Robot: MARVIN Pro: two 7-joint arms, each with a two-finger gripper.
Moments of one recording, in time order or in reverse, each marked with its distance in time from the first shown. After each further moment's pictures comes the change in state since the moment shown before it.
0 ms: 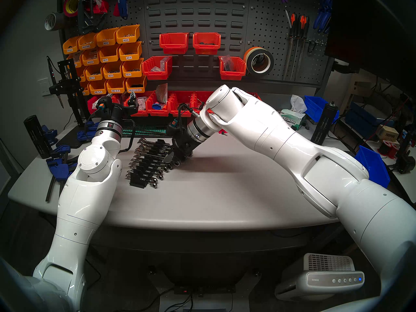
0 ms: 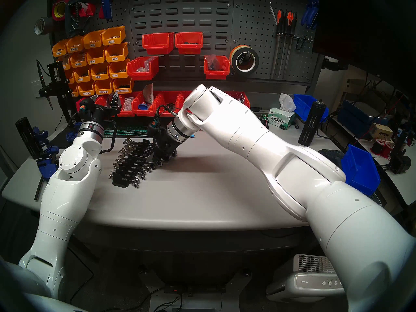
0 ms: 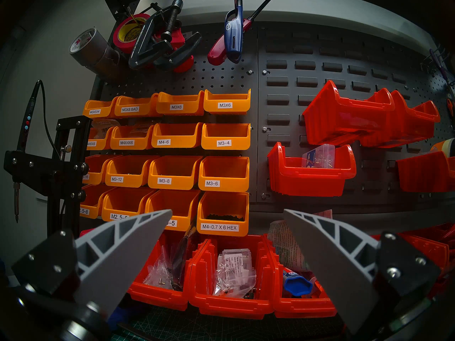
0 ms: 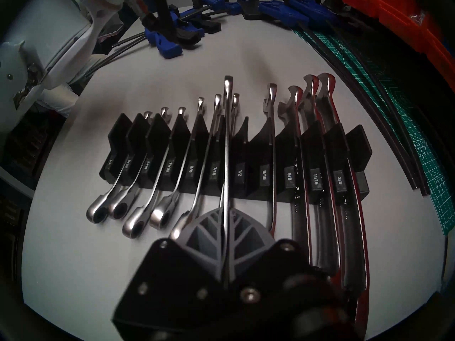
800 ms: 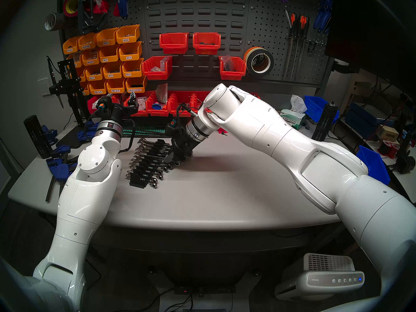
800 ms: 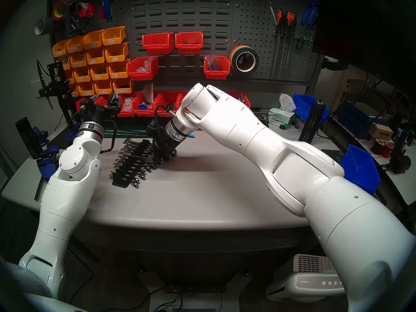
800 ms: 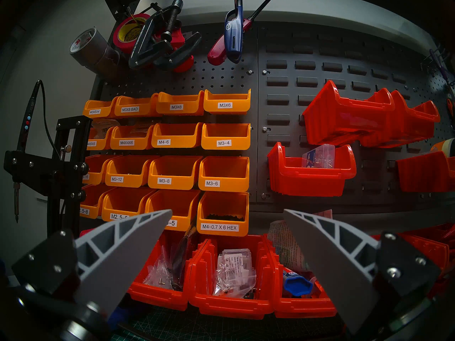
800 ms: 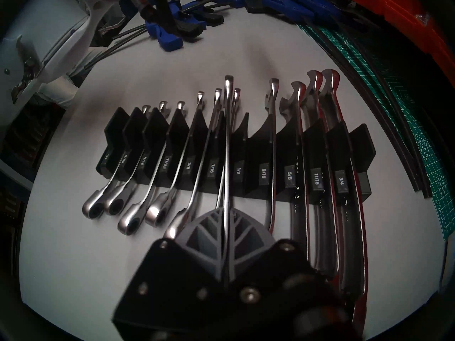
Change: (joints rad) left arm 0.000 0.000 0.000 0.000 0.000 0.000 0.000; right arm 0.032 -0.021 -0.034 0.046 -0.001 -0.018 0.017
